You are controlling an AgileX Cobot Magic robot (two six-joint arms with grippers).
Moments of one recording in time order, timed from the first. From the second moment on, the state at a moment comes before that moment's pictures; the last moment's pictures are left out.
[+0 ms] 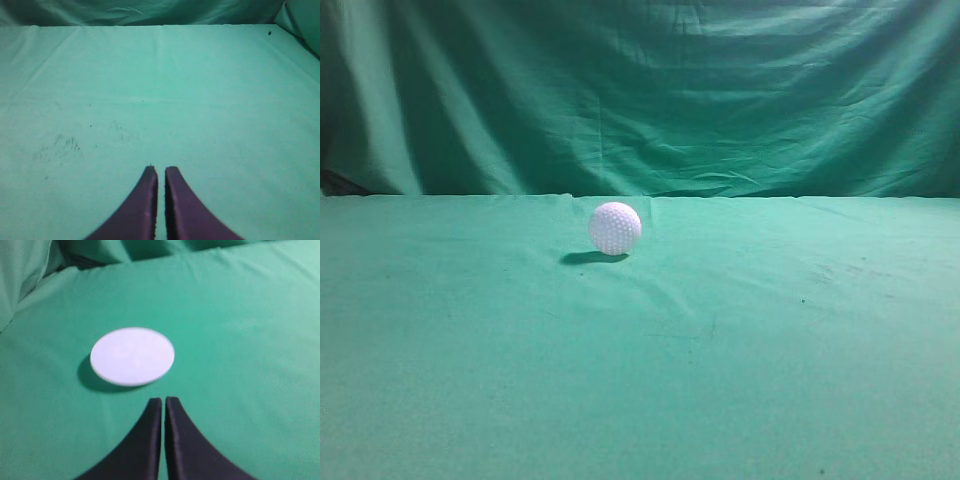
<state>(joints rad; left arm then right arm) 0.01 -0.01 0.02 -0.18 0.25 0.21 0.10 -0.01 0.03 0.02 0.40 -0.05</state>
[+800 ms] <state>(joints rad) -0.11 0.15 -0.17 -0.40 0.25 0.14 0.10 -0.01 0.03 0.02 0.40 -0.05</state>
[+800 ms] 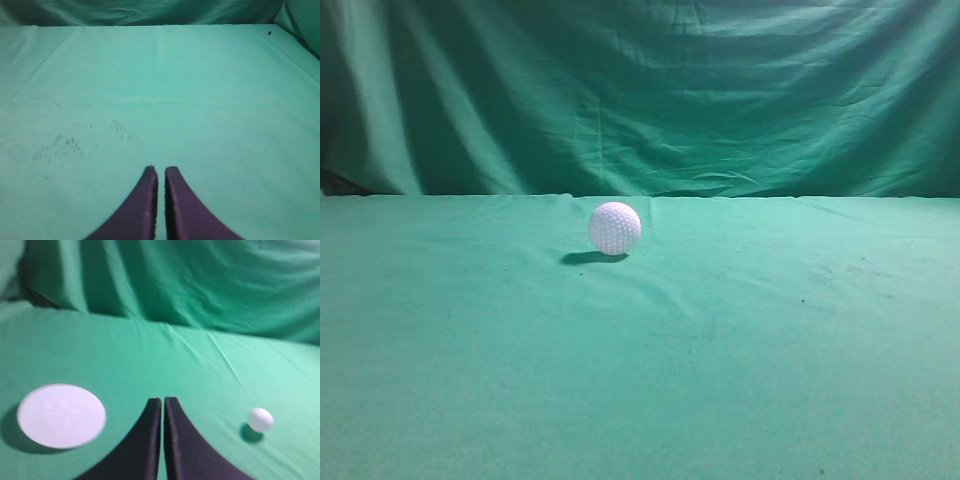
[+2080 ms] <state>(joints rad) -0.38 1.30 -0.81 -0.67 0.58 0.79 0.10 -0.01 0.03 0.02 0.40 -0.05</state>
